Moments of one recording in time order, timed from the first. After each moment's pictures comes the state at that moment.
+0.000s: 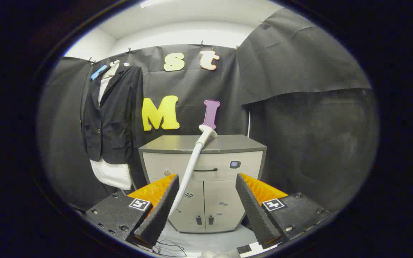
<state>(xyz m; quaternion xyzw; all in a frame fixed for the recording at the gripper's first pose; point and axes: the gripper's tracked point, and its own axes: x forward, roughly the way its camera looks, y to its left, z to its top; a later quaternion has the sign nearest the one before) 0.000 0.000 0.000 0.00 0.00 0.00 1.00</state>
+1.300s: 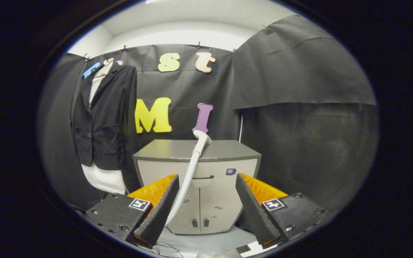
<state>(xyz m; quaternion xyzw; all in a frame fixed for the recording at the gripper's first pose) 0.017 0.024 0.044 -0.02 -0.01 -0.05 1.00</state>
